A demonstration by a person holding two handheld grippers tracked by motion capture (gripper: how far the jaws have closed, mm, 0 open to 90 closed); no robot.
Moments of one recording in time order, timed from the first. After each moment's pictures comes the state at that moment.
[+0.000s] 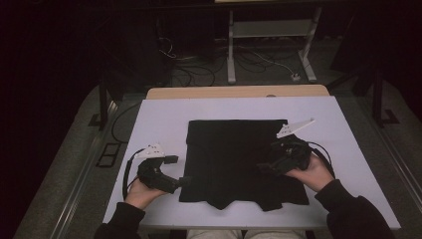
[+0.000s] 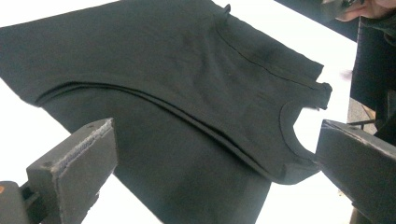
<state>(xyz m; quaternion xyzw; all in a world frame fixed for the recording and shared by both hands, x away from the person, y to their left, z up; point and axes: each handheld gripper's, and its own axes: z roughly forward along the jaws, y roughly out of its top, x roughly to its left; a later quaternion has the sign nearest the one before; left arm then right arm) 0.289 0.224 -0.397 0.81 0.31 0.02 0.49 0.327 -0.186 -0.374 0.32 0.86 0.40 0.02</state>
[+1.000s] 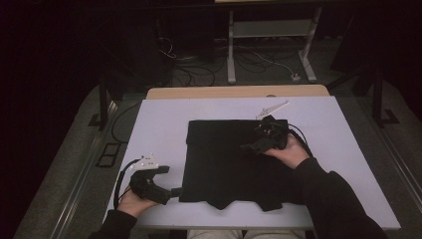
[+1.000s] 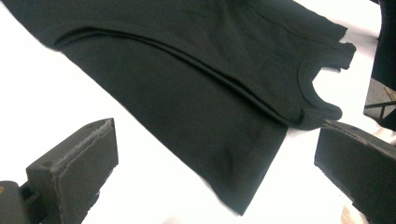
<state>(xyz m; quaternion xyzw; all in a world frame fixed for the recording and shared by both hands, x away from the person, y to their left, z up) 0.269 0.243 -0.418 0.83 0.32 0.03 0.45 0.390 -0.145 -0.379 0.32 0.86 0.39 0.02</state>
